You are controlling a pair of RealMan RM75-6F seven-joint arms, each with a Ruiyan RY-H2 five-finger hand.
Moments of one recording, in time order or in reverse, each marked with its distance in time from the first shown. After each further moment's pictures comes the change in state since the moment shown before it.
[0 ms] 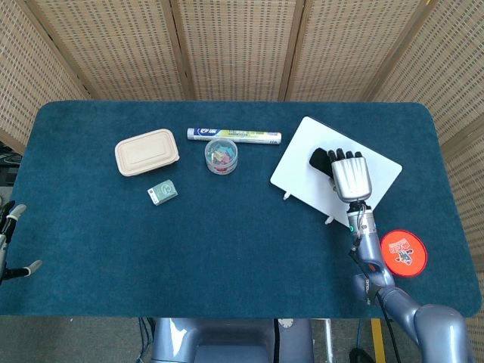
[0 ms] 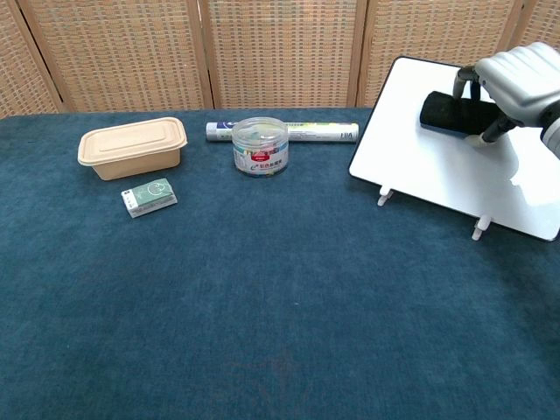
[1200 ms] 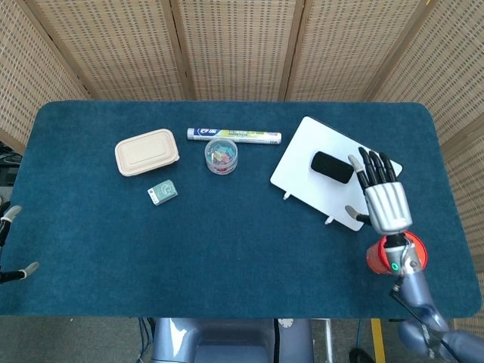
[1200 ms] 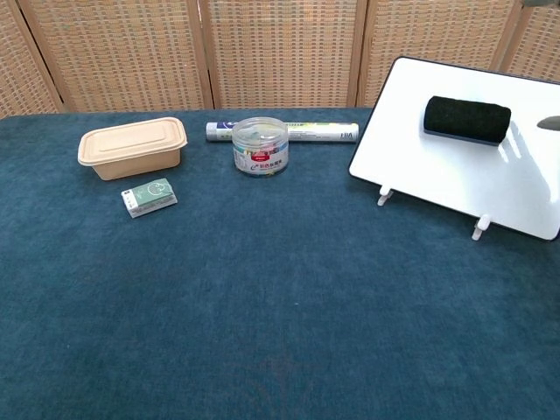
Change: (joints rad) left arm 0.025 0.023 0.015 0.004 0.062 0.038 -0.080; right arm -0.256 0.512 -0.127 -0.819 -0.083 0.209 0.108
